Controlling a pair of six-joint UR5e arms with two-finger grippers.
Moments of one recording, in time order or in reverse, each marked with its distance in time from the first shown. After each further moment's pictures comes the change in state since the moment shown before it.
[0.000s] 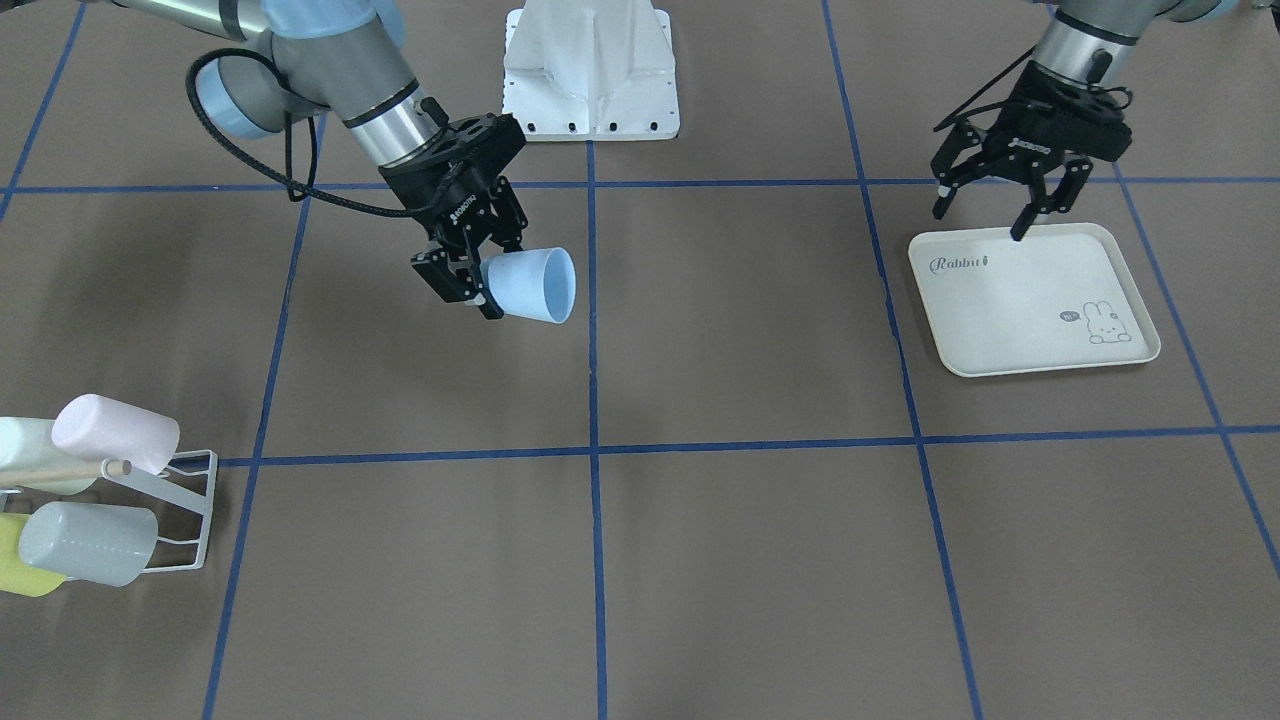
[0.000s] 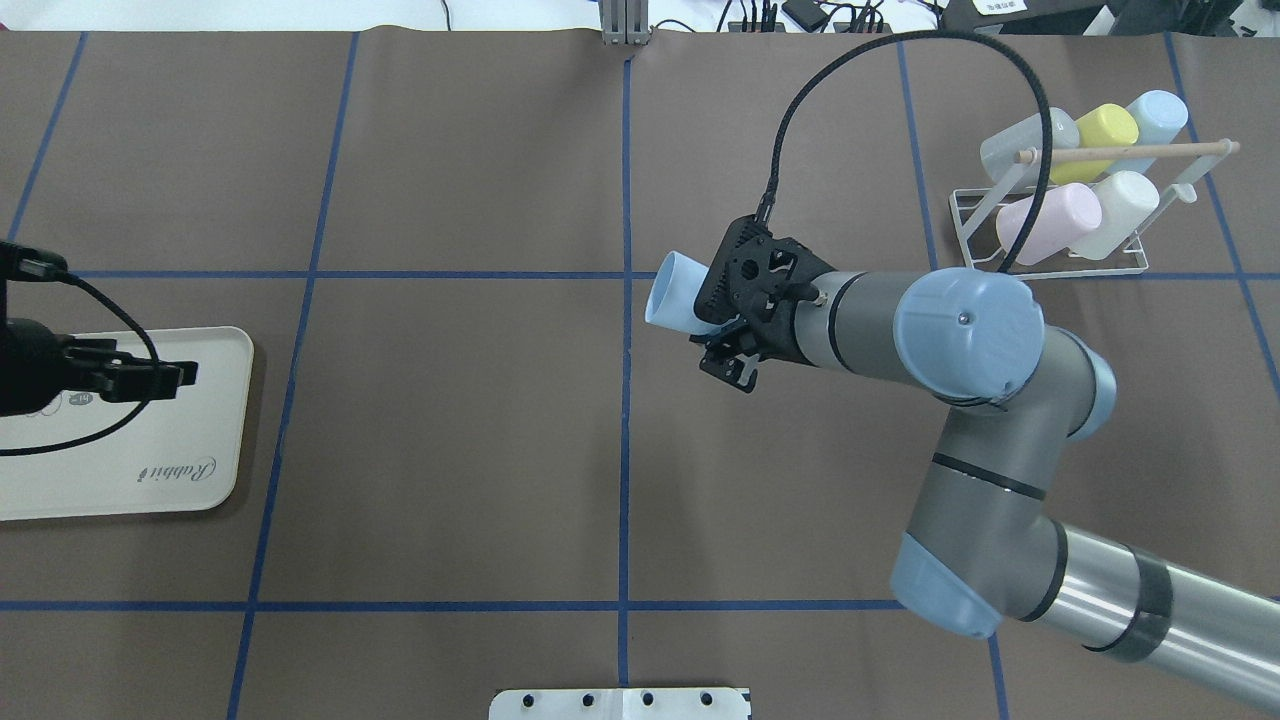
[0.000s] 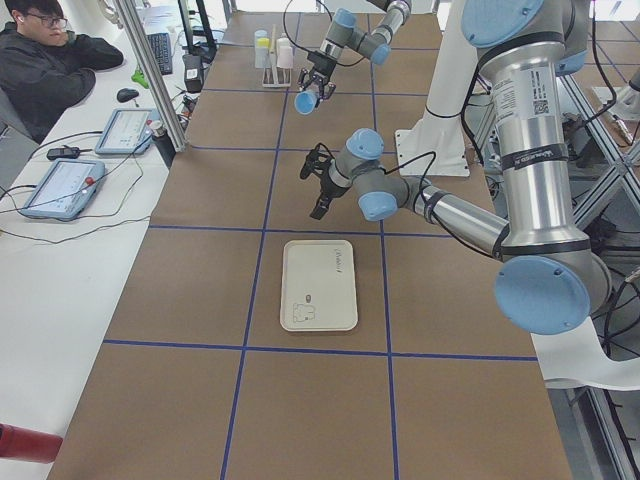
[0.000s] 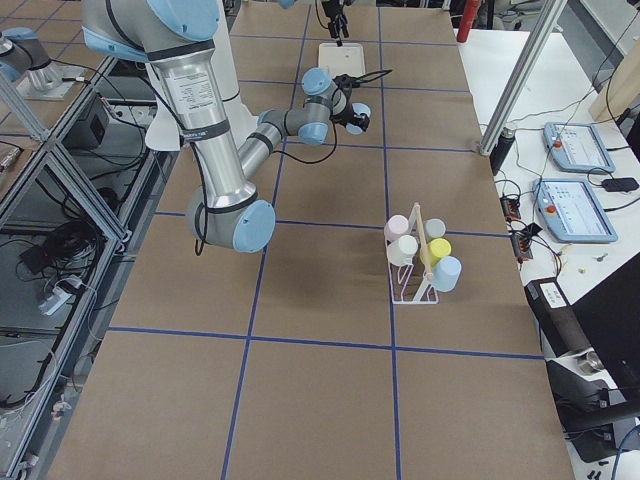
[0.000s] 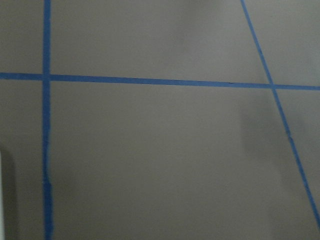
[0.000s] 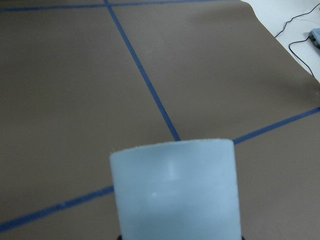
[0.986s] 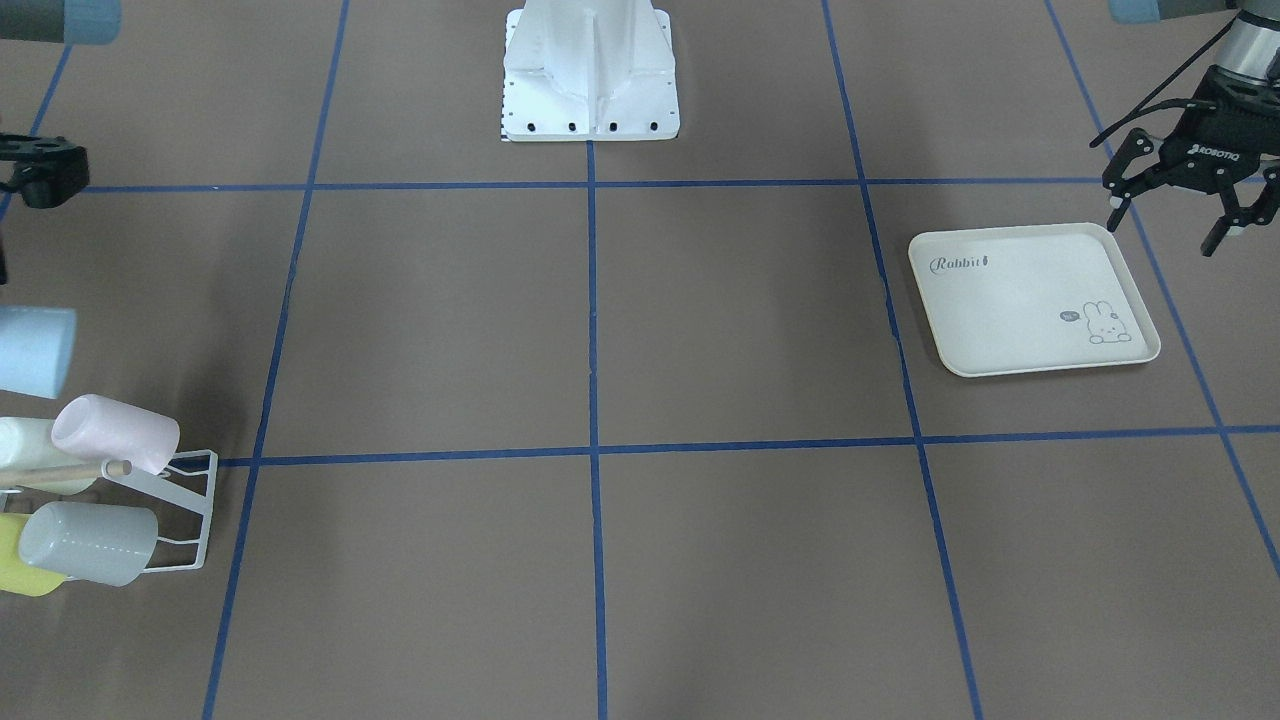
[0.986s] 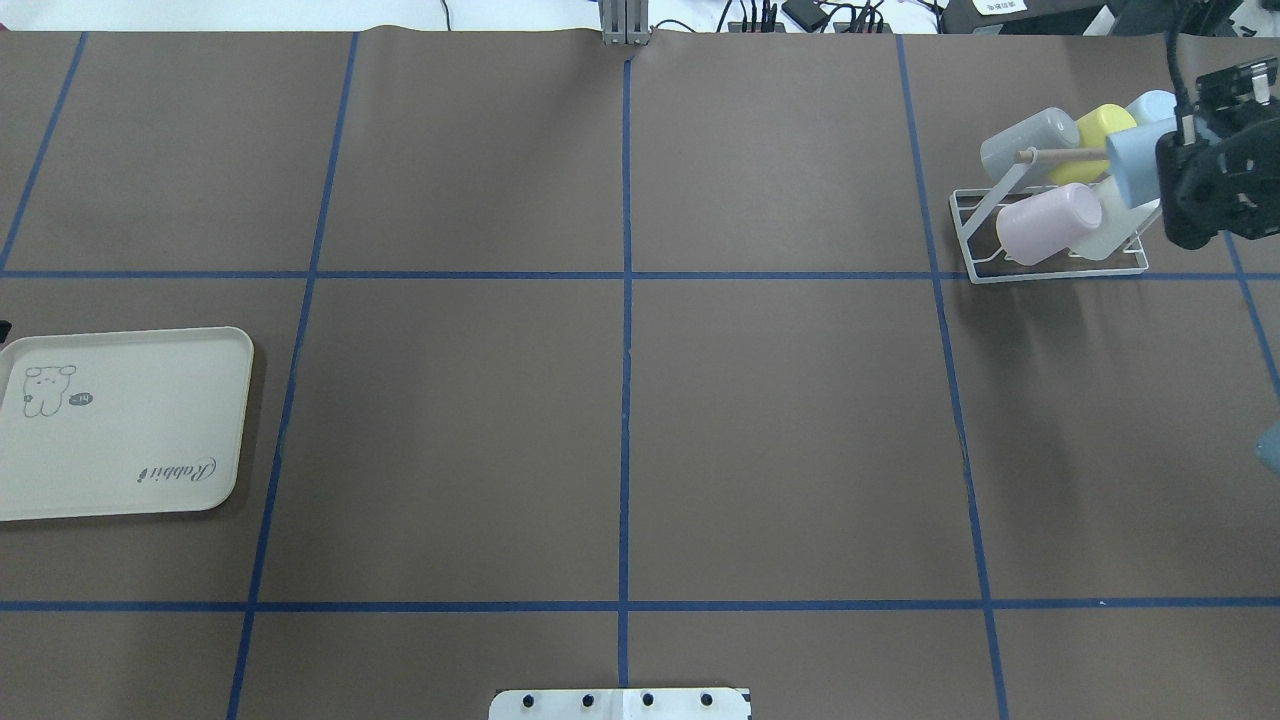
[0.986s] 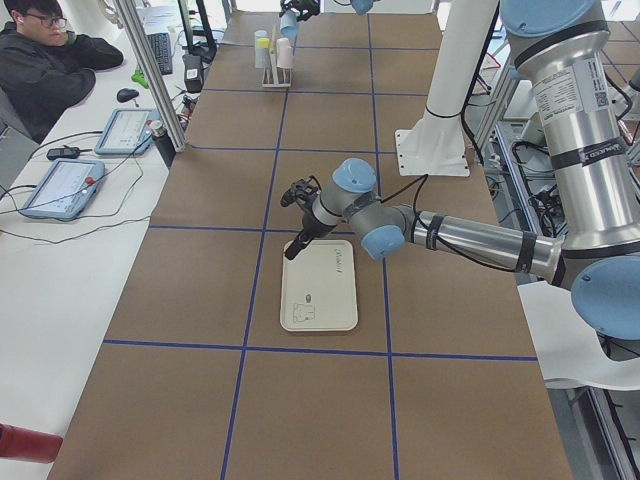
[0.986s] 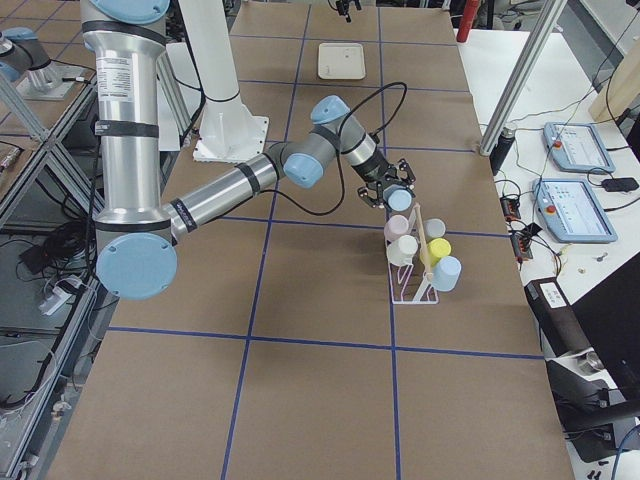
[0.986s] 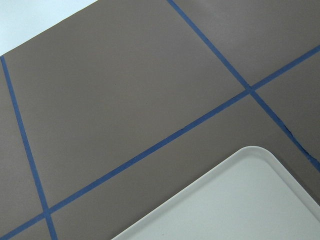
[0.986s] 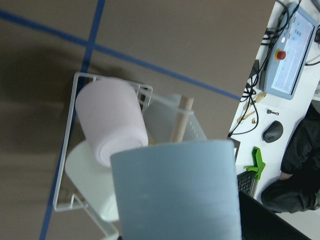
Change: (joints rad) left arm -0.272 0.059 0.103 -0.039 -0.132 0.439; right arm 0.481 -0.423 0.160 -0.119 -0.086 -1.078
